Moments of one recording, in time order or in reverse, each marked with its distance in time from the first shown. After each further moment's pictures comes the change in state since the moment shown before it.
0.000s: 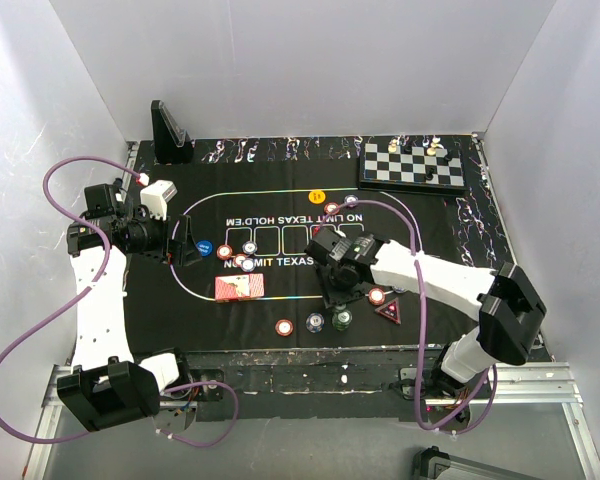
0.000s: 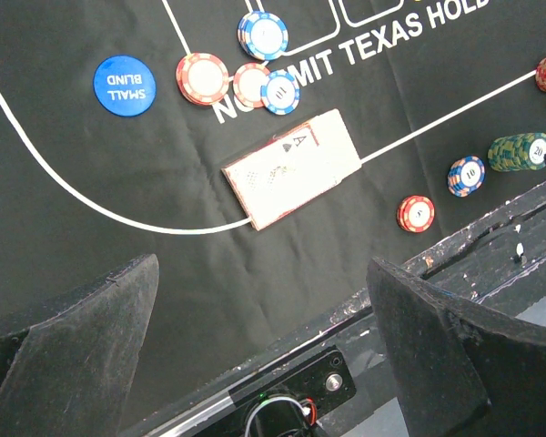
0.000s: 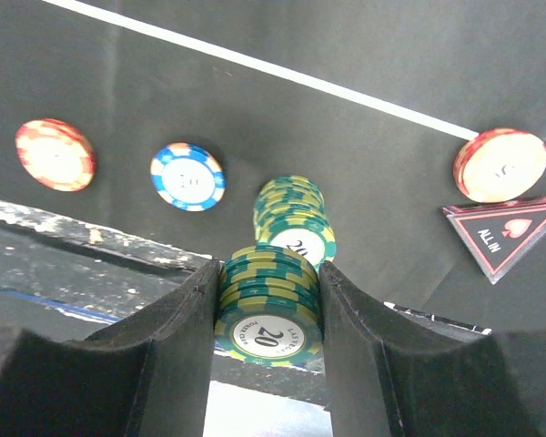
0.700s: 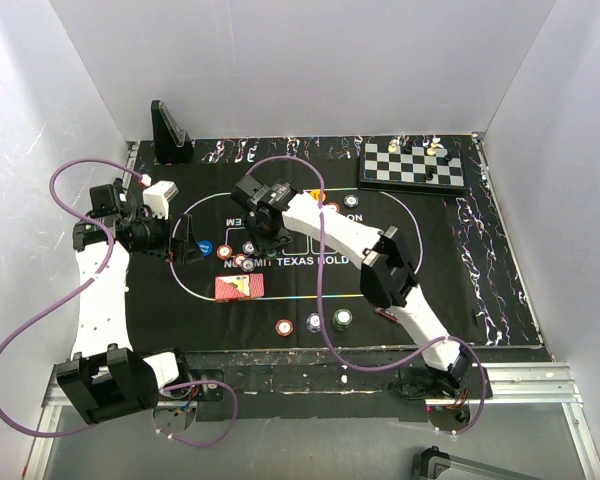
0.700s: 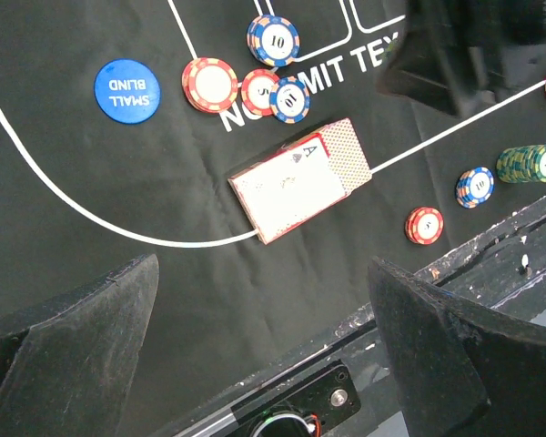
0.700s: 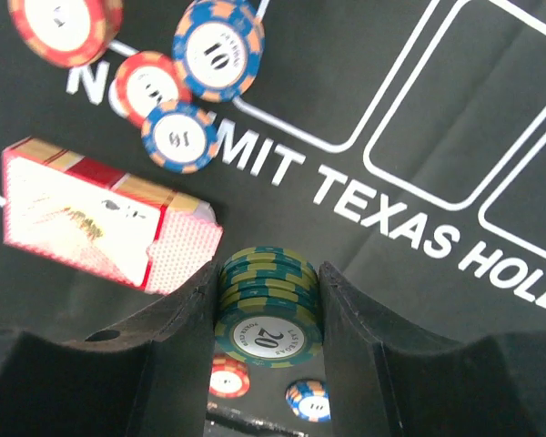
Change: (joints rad) left arm 0.000 0.038 -0.053 0.079 0.006 -0.019; right arm -0.029 0.780 1.123 -0.213 0.003 -0.186
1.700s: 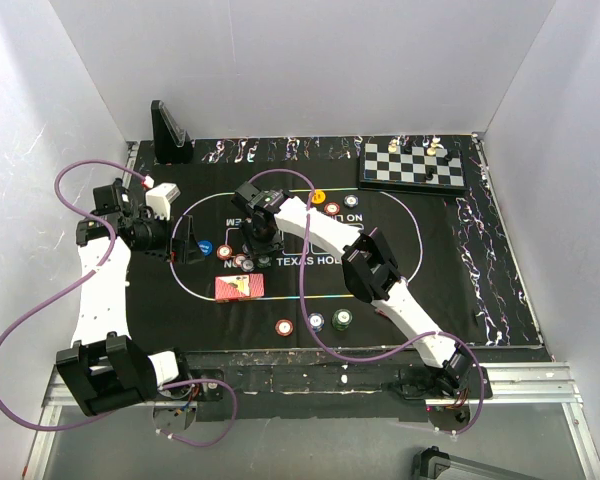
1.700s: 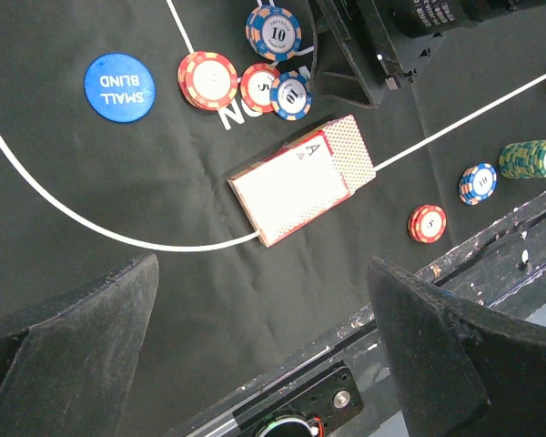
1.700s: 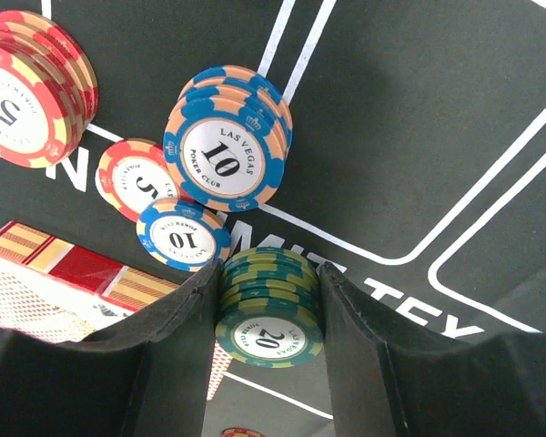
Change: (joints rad) left arm 0.006 0.043 -0.021 0.026 0.018 0.016; right arm -0.045 0.252 0.143 0.059 -0.165 0.033
